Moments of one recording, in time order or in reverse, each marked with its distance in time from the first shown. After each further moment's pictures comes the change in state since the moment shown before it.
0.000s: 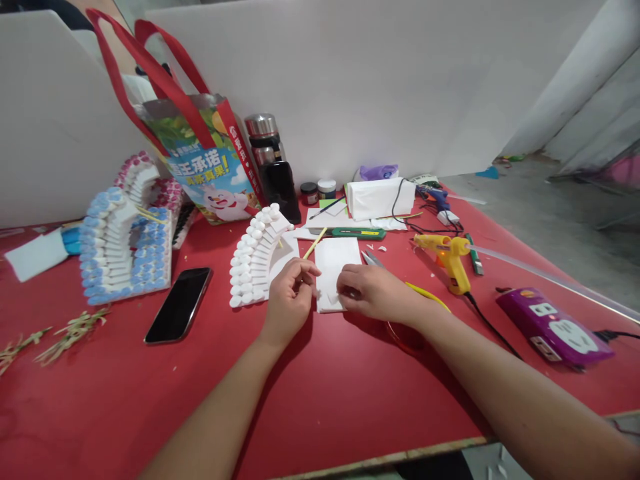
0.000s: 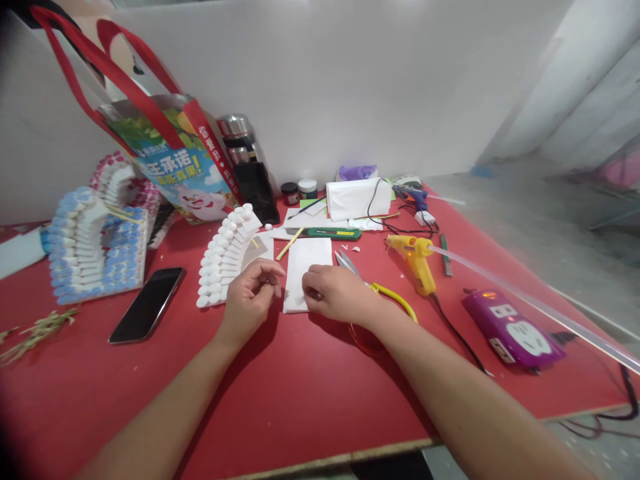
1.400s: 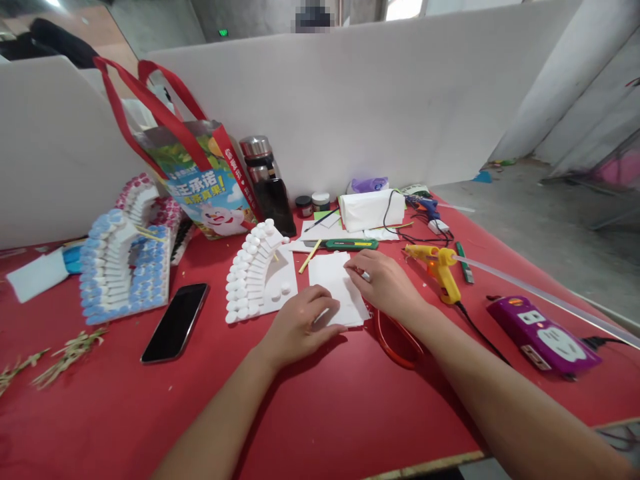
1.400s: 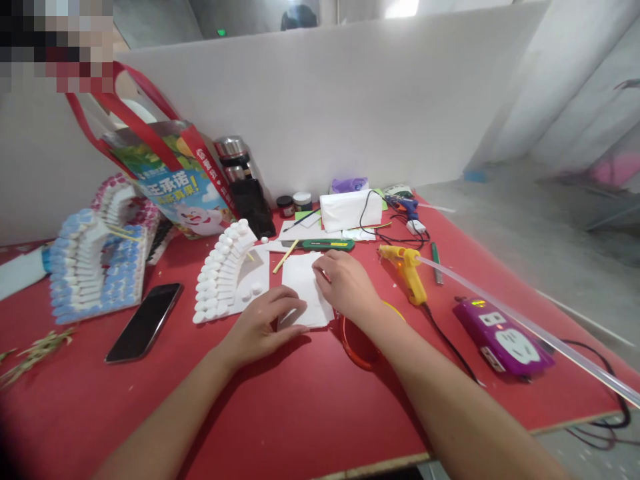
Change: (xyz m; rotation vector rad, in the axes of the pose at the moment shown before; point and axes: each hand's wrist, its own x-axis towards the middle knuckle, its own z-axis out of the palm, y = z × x) left_hand 0.001 -0.001 -0.001 0.458 -0.490 0.322; right_hand 0.000 0.011 -0.016 -0.063 0.381 0.249
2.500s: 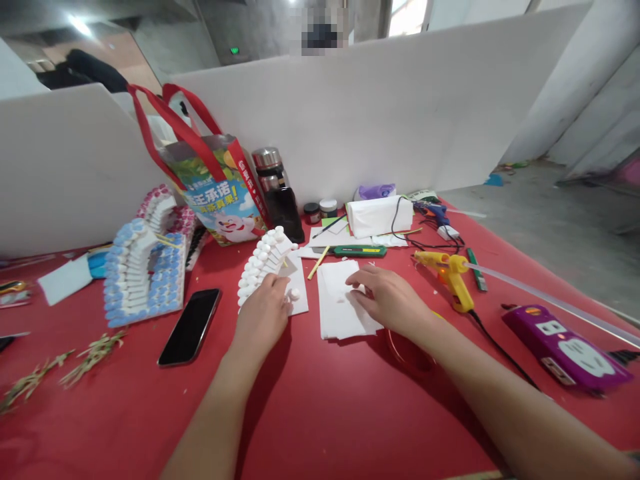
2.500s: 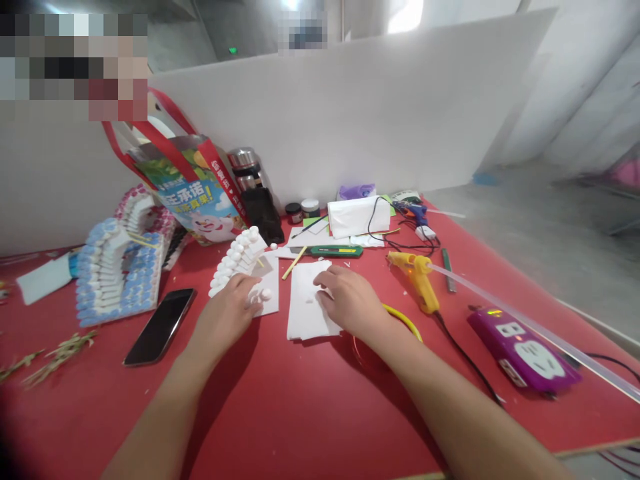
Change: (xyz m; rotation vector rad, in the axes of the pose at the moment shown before) left_hand -0.009 -0.017 -0.051 0.583 0.051 -0.595; right_hand -0.005 -0.012 0.003 -0.039 -0.150 0.044
